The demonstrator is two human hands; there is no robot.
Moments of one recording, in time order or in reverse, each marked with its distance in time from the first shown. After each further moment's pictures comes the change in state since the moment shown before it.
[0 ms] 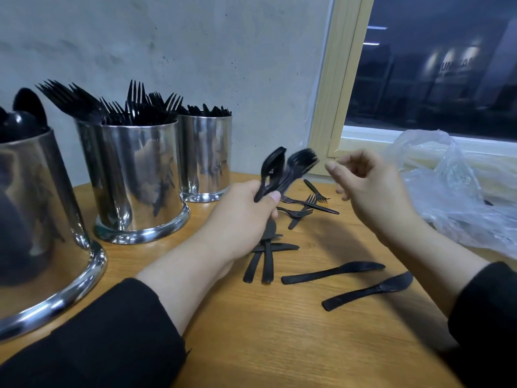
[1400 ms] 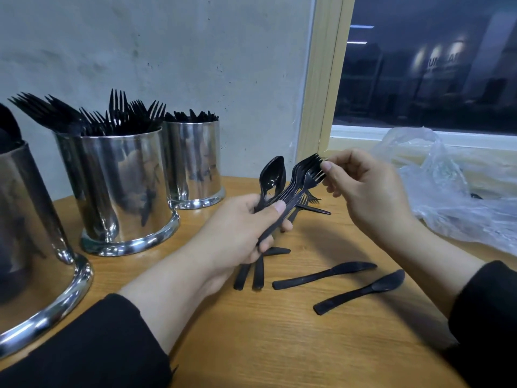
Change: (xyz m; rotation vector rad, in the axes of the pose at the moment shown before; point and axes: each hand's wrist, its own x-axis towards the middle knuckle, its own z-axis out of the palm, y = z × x) left_hand -0.009 0.008 0.008 -0.272 -0.212 -0.094; right_hand -0.010 -0.008 -0.009 0.056 -0.001 -0.115
